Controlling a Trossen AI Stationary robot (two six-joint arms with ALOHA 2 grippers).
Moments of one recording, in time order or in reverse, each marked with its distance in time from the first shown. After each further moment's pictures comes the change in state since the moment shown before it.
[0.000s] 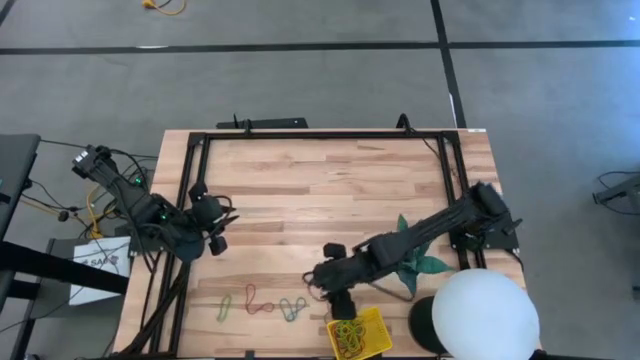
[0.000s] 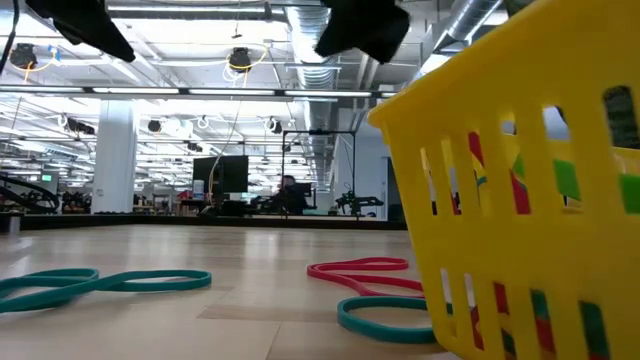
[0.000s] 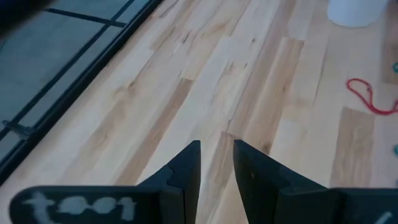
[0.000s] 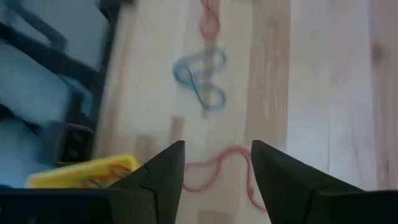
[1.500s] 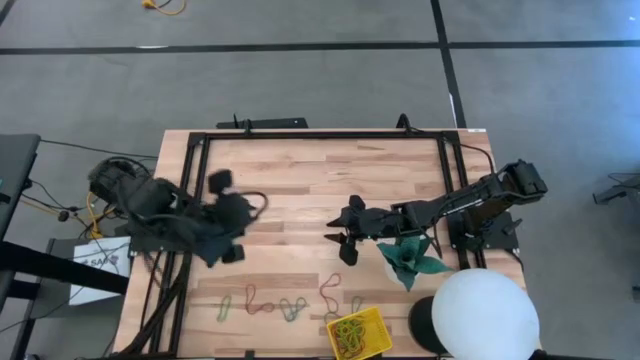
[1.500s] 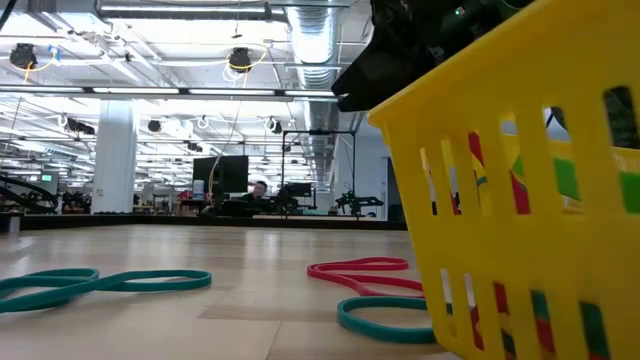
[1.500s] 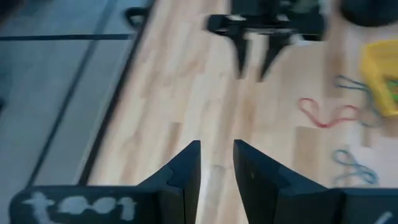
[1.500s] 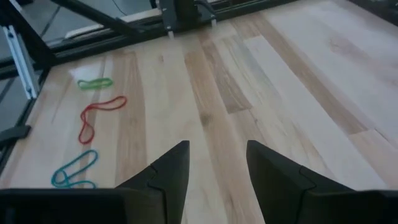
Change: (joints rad) left arm 0.110 0.612 1.058 -0.448 0.158 0.316; right arm -0.212 -0.378 -0.710 0.776 0.226 0.018
